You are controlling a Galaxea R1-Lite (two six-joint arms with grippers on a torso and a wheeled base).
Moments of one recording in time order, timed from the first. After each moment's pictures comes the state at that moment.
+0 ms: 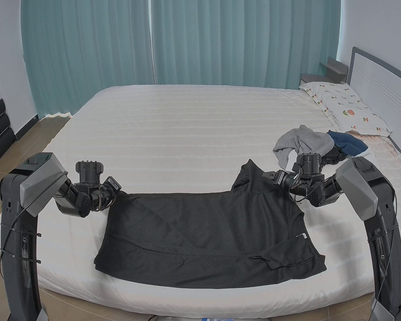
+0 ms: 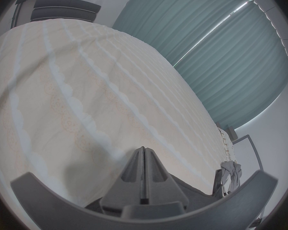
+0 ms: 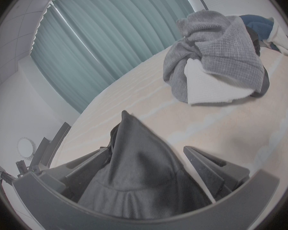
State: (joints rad) left arm -0.01 2.50 -1.28 -0.65 -0.05 -0.83; right arm 0.13 2.70 -1.67 -0.58 0.20 0.52
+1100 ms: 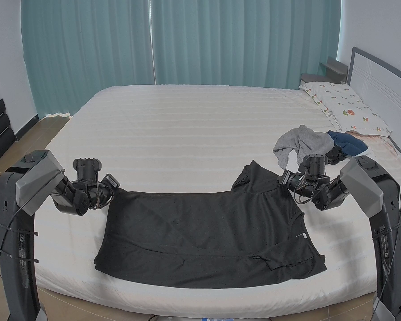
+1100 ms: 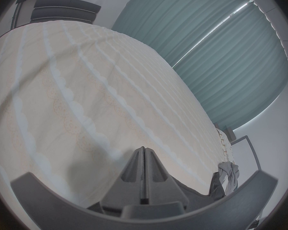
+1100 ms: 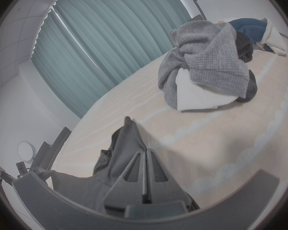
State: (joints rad) left arm -0.01 2.47 -1.26 -0.65 -0.05 -0.83; right arm 0.11 2.65 -1.55 -0.71 0.18 0.53
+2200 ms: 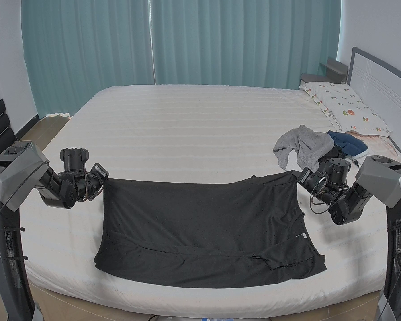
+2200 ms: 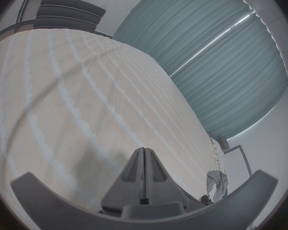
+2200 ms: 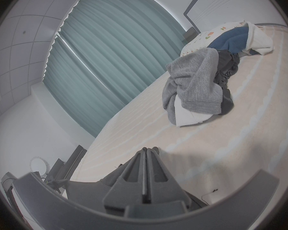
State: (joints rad) left arm 0.03 2.35 -1.19 -0.65 -0.07 -0.88; right arm 0.05 2.49 -1.10 -1.20 0.22 0.67
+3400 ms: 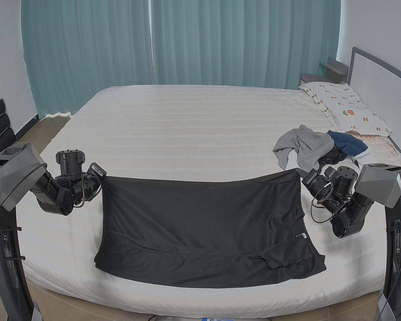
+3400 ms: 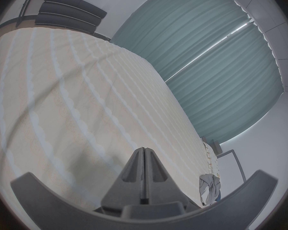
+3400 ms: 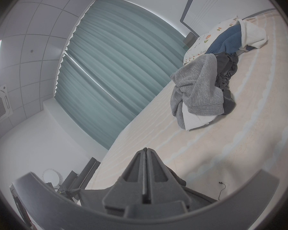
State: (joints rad) left arm 0.03 2.31 -1.08 -0.80 -0.07 -0.92; right arm 0.05 2.50 -0.95 -1.54 0.23 0.81
